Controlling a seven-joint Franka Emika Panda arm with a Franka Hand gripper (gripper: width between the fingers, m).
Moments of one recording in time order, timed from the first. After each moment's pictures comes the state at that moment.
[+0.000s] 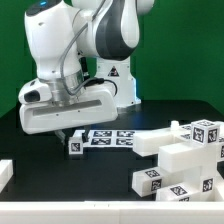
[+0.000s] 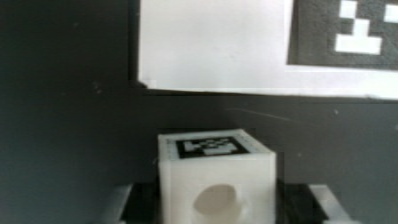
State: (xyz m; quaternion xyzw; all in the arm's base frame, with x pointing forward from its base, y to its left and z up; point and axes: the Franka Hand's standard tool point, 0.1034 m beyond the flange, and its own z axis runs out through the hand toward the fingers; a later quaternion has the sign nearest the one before) arm 0.398 -0.103 0.017 -0.99 0.02 0.08 0.07
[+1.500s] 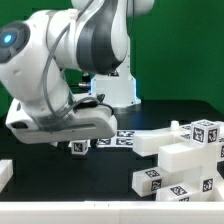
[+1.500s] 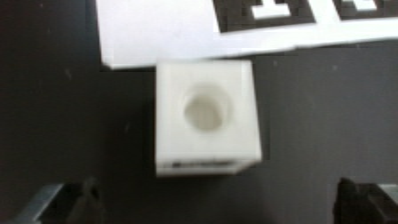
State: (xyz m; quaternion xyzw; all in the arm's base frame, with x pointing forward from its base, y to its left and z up) arm 0.419 -0.098 0.014 -0.92 0.10 0.35 0.12
